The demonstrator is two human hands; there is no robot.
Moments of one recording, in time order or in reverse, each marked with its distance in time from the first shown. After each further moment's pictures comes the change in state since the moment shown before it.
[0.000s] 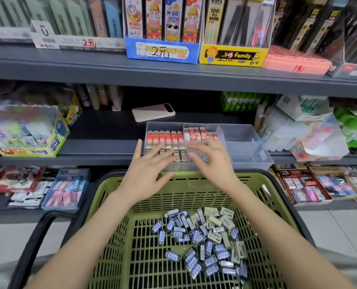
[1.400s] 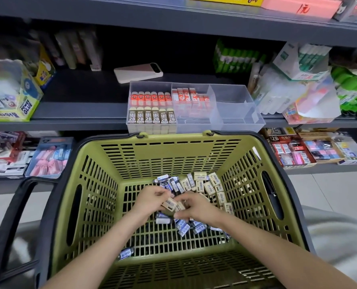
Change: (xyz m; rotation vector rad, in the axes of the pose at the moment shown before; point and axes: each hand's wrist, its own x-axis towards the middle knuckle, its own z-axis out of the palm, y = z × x) left_hand -0.084 0.082 0.082 -1.102 -0.450 -0.937; right_hand -0.161 0.038 0.070 0.599 -0.749 0.642
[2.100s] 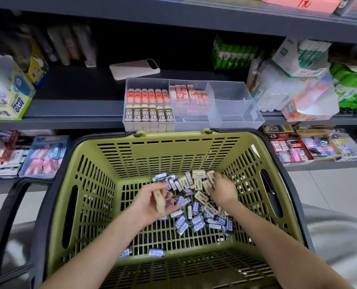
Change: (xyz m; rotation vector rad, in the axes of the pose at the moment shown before) left_hand 0.008 -0.001 0.000 -0.937 -0.191 -0.414; right_hand 0.020 0.047 -0.060 -0.766 0.591 0.358
